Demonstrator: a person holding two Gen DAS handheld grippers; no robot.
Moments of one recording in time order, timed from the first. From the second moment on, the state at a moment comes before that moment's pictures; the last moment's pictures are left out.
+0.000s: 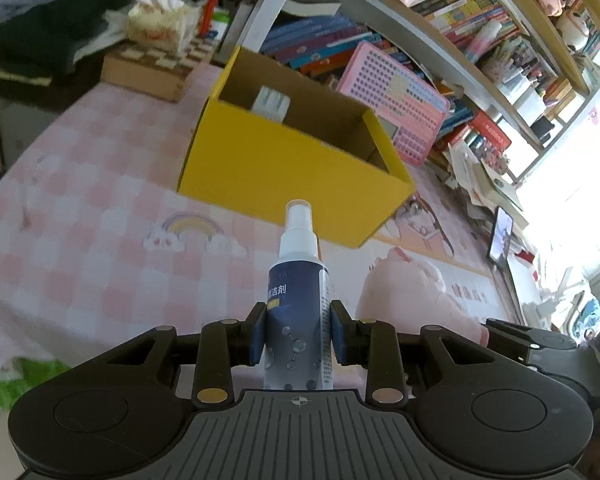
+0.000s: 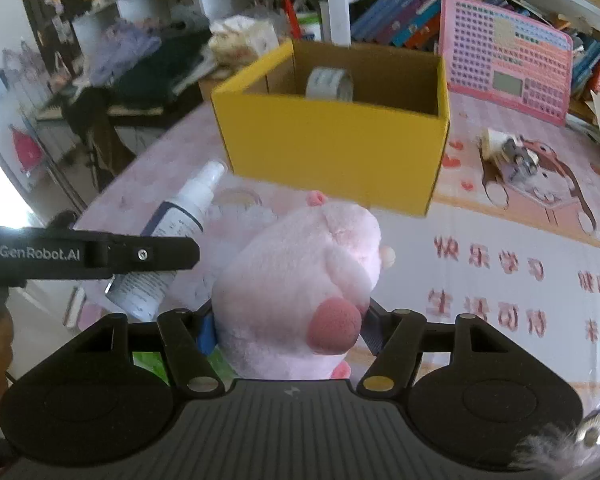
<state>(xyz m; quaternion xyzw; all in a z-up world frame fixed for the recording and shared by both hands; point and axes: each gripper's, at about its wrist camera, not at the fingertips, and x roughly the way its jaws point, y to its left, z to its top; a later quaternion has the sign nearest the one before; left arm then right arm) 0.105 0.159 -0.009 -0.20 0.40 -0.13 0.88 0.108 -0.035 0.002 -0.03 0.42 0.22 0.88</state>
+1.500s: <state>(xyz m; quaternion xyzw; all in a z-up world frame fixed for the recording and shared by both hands) 0.322 0.122 -0.009 0.01 0.42 -0.04 0.91 0.369 0.018 -0.026 -0.27 0.39 0.28 0.84</state>
